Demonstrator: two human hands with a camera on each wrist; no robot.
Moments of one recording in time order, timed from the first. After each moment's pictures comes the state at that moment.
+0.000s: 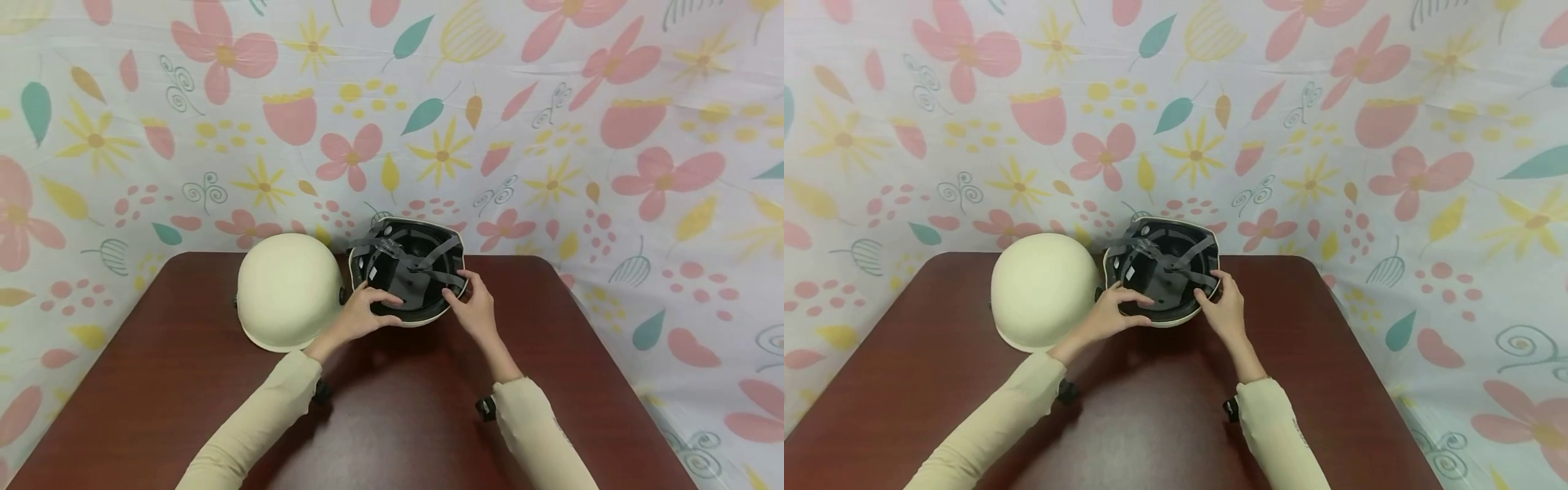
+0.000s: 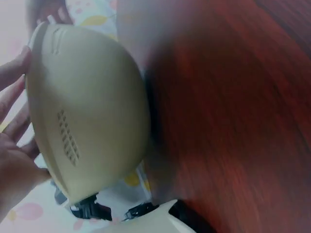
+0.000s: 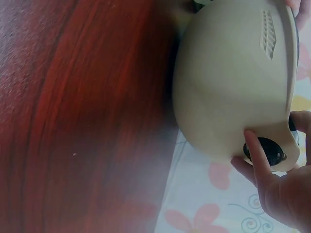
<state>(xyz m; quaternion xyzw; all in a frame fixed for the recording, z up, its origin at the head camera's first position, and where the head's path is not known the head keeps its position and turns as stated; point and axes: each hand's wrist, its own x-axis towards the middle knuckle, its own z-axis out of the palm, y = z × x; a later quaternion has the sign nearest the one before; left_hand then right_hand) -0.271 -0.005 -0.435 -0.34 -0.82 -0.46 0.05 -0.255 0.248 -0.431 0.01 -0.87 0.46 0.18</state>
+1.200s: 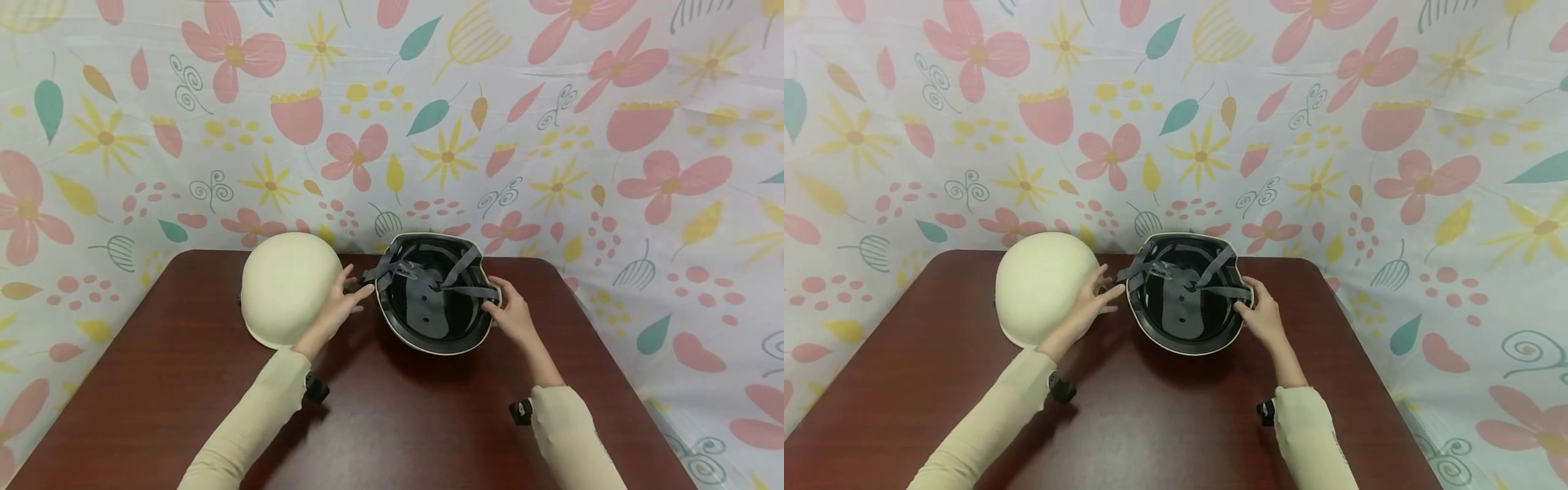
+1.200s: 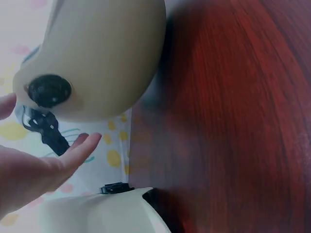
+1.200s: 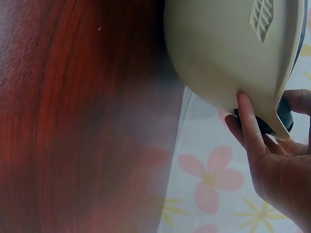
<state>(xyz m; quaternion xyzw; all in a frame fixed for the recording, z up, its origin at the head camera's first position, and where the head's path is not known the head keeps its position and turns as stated) -0.278 -0.029 -0.437 -0.04 -0.71 -0.70 -0.07 -0.245 0.313 -0.424 0.02 -0.88 0.48 0.07</state>
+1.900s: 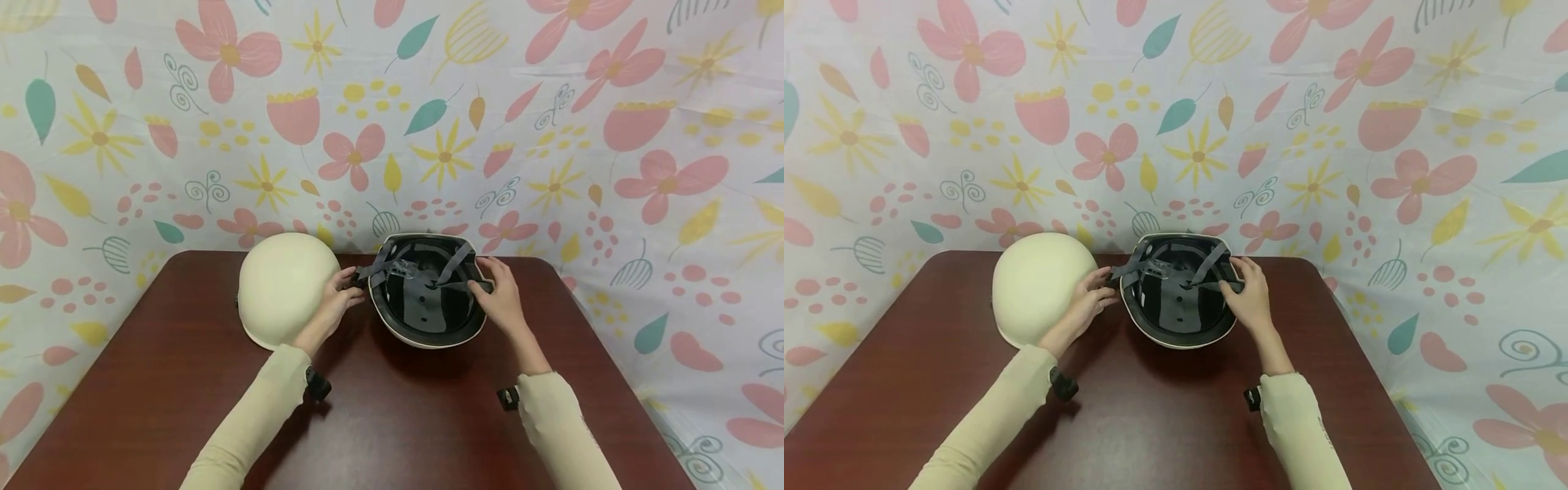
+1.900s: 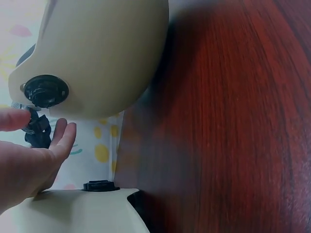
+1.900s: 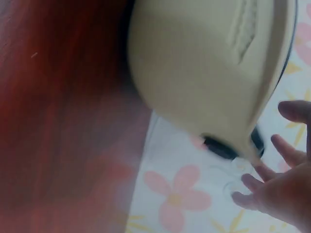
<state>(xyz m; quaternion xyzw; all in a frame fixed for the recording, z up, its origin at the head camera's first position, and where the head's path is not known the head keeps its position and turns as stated) -0.291 -0.027 -0.443 -0.02 -0.61 -0.79 -0.06 -0.258 0.285 -0.400 0.05 -0.90 0.39 0.17</state>
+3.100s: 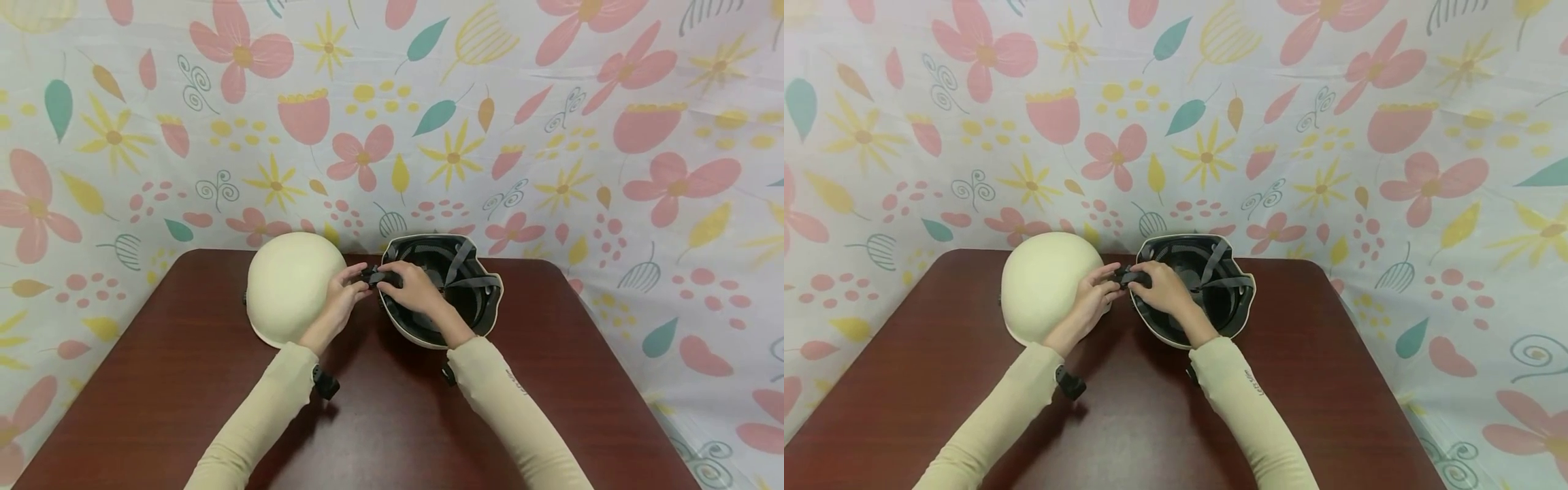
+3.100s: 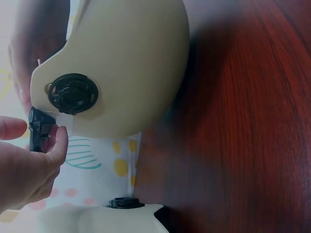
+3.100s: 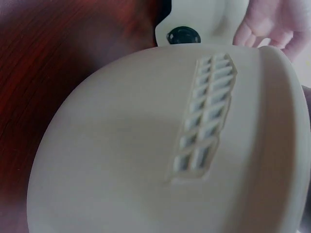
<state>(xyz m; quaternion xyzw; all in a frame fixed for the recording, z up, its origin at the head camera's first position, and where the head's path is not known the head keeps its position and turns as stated) -0.284 -0.025 -0.422 -0.02 -0.58 -0.82 -0.03 -0.288 0.145 -0.384 0.25 -0.92 0.30 0.03</state>
